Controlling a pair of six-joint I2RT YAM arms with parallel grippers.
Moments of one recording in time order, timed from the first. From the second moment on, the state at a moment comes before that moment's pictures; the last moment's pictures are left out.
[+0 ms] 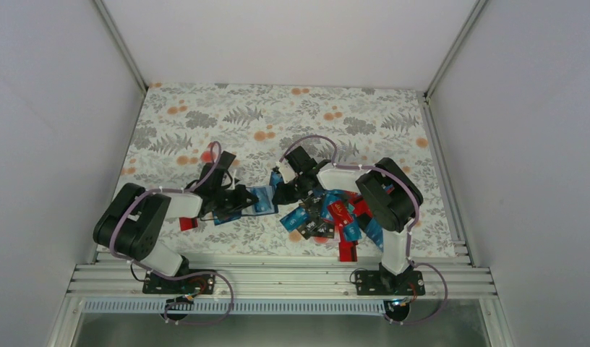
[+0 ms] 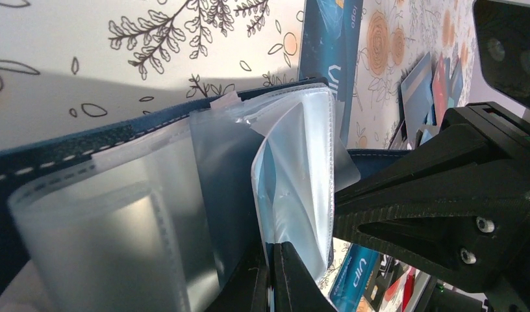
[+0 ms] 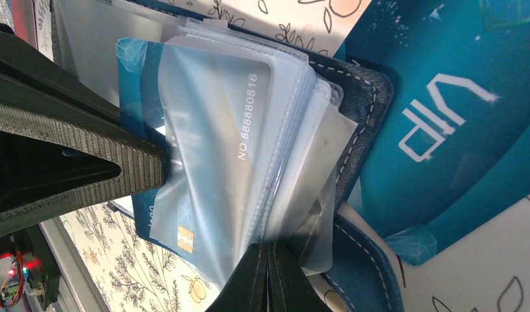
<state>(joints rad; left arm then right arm) -0.36 1.53 0.44 0.21 0.63 -0.74 0.73 1.95 1.10 -0.28 -0.55 0.39</state>
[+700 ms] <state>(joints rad) -0.35 1.61 0.54 0.12 0.70 -0.56 0.73 1.95 1.10 -0.28 -0.55 0.39</state>
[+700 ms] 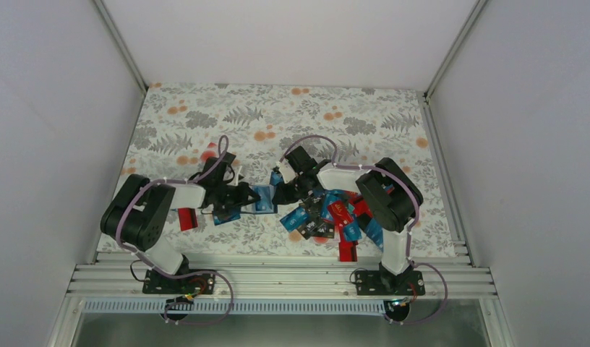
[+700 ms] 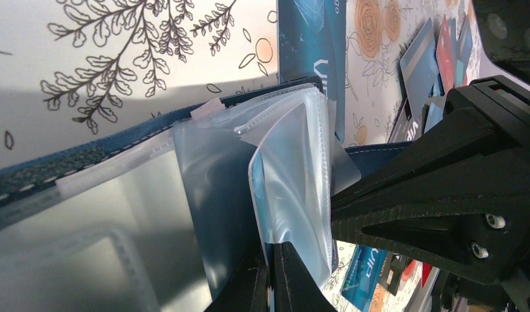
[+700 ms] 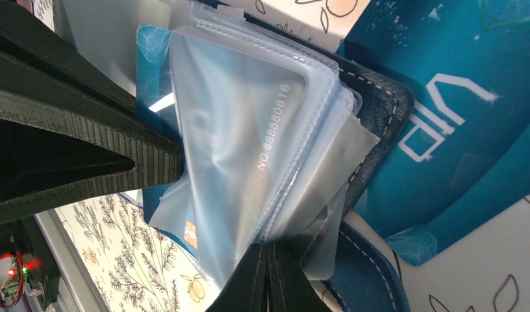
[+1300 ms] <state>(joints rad) -0.34 1.66 0.64 -0.02 0.72 -0.49 0.72 1.95 1.10 -0.28 -0.55 0.38</state>
